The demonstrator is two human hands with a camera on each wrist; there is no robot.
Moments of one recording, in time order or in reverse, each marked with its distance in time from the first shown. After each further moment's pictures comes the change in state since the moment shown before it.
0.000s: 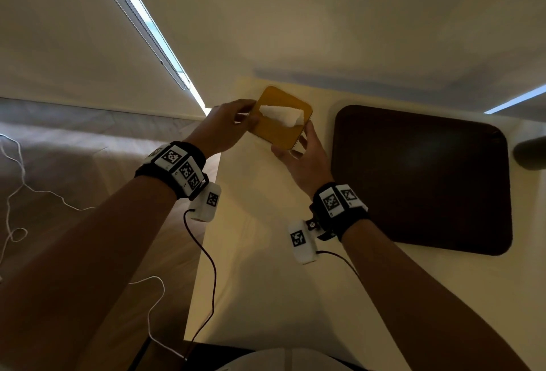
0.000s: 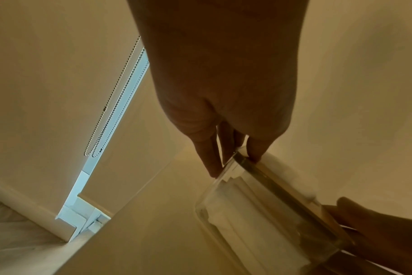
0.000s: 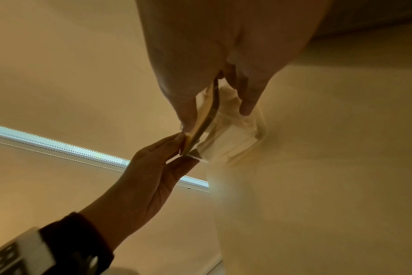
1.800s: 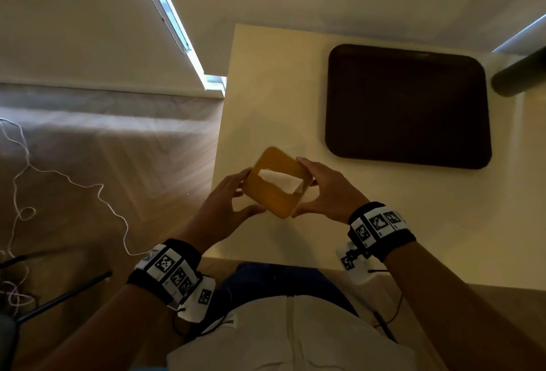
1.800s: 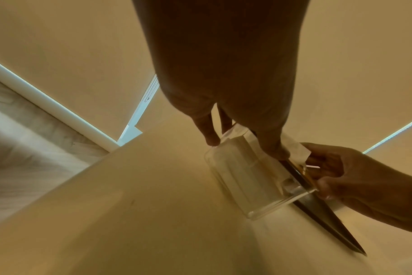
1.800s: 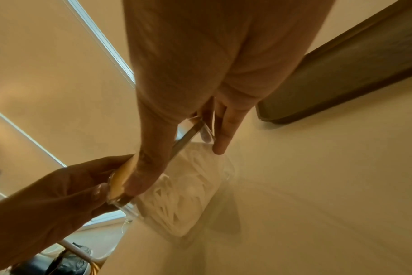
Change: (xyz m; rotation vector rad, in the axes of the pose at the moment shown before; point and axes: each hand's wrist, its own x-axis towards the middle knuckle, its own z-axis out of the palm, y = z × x) left_hand -0.300 -0.015 0.098 -0.046 -0.082 -0.044; right_hand -0.206 0.050 -0.052 -0.547 -0.470 -0.042
